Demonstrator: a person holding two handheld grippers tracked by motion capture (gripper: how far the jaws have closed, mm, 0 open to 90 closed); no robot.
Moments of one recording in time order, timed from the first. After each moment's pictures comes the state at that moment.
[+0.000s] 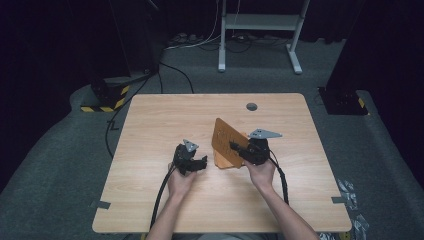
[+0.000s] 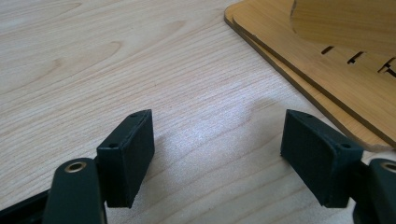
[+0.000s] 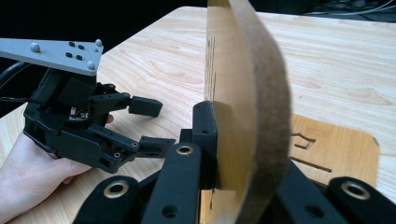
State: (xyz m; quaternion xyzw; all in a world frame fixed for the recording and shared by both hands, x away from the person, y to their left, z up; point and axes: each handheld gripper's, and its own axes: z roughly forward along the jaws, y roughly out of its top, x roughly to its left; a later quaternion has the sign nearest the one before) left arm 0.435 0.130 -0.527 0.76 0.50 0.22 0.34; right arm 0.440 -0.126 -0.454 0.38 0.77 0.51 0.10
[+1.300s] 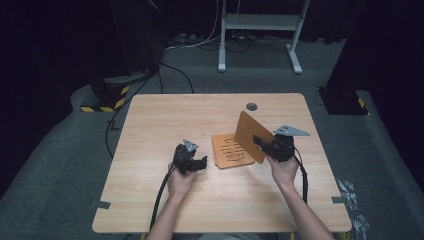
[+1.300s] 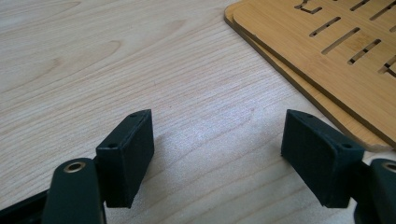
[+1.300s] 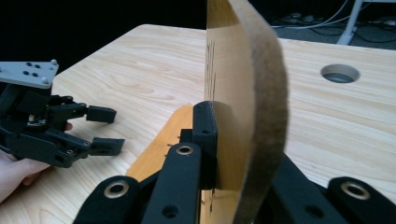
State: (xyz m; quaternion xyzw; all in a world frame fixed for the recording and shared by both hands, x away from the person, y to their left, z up) left arm 0.435 0.130 -0.527 0.76 0.50 0.22 0.35; right arm 0.440 -0.191 -0.435 0.41 0.74 0.50 0.15
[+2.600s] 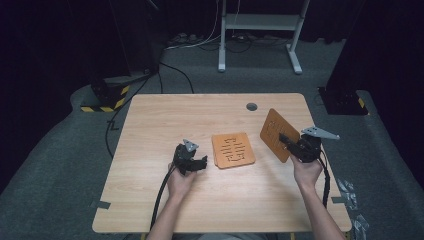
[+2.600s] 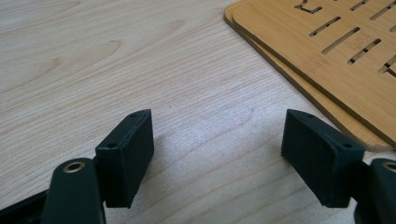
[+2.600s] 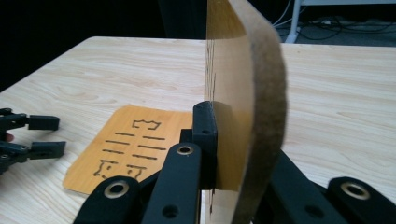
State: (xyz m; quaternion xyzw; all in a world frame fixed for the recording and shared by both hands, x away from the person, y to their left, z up) left arm 0.435 0.130 -0.527 0.76 0.50 0.22 0.34; right arm 0.438 -0.260 -0.435 0.47 0.71 0.49 0.20
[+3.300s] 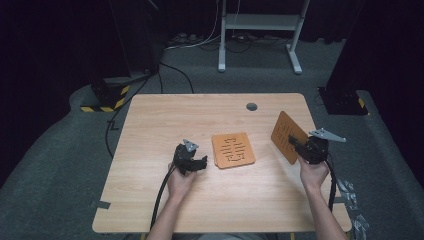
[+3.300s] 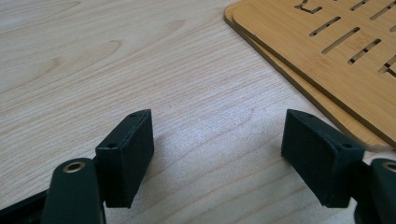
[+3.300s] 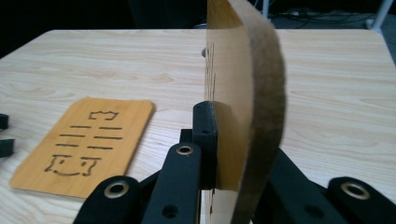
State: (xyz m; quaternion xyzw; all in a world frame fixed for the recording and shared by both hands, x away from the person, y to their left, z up) left arm 0.435 0.130 -0.527 0.76 0.50 0.22 0.34; right arm 0.442 -0.285 -0.450 0.51 0.69 0.46 0.22
